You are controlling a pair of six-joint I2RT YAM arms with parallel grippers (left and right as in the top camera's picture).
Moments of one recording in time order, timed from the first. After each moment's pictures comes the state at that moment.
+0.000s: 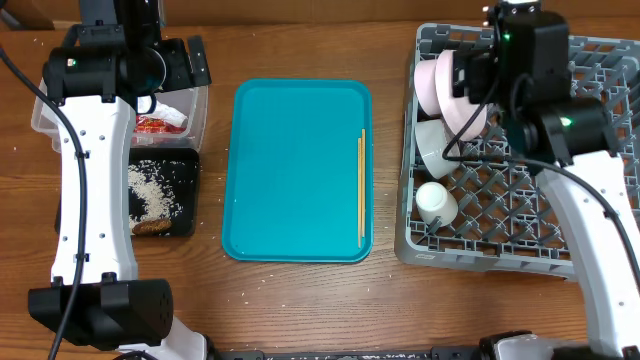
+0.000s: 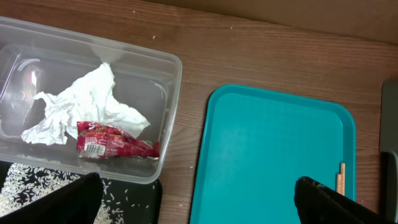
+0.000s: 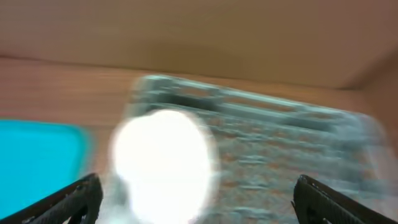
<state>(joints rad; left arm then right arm) 0.05 1.76 1.96 -1.10 0.06 -0.14 0.18 1.48 1.59 -0.76 0.15 0.03</state>
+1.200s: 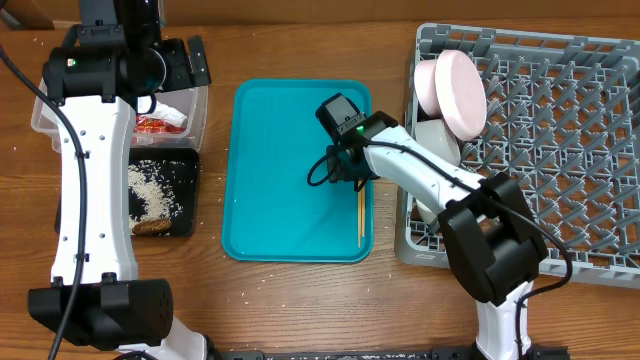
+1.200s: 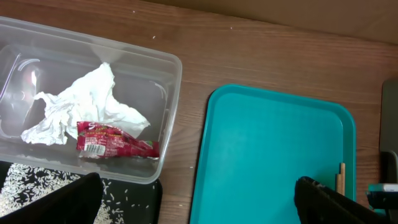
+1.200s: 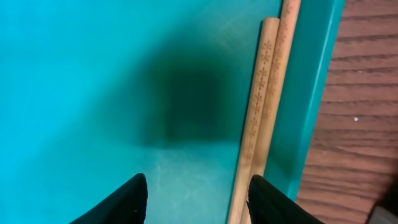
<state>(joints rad) 0.05 1.76 1.96 -1.10 0.06 -0.14 0.59 2.09 1.53 -0.80 0.08 0.52</state>
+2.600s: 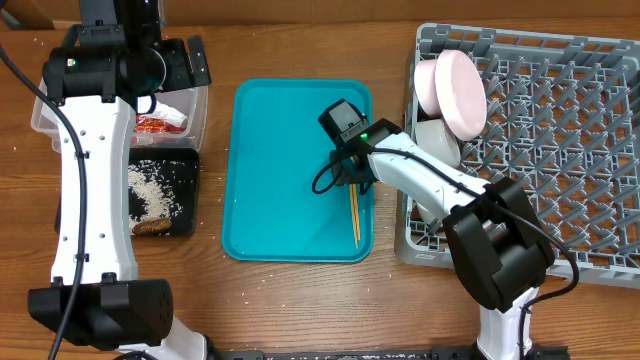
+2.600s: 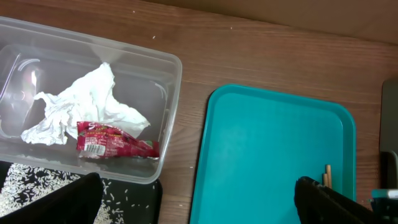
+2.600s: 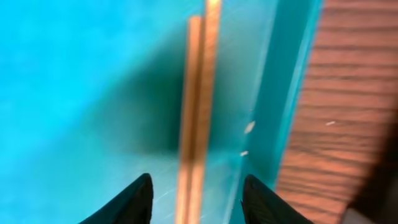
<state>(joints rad) 0.05 1.76 1.96 -1.10 0.06 -0.14 0.60 2.04 1.47 -0.75 0.15 0.44</state>
